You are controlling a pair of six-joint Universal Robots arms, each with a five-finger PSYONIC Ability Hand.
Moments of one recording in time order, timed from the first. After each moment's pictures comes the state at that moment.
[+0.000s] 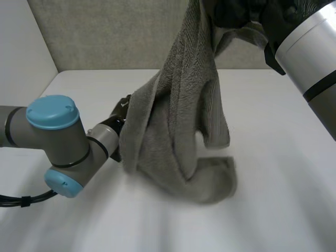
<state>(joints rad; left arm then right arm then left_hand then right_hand) 4.25 -2.16 -1.42 3.46 -1.32 2.81 2.16 -1.58 1.30 -0.16 1.34 2.90 0.33 0.32 0.31 0.34 0.29 1.33 1.31 1.33 1.34 1.16</state>
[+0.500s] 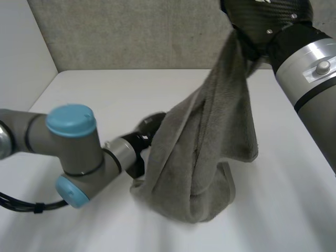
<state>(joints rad) 4.20 -2.19 -1.41 3.40 -1.19 2.77 2.08 -1.50 1.37 -0.16 1.46 2.55 1.47 1.51 1.54 1.52 1.49 1.33 1.31 1.33 1.34 1.16</state>
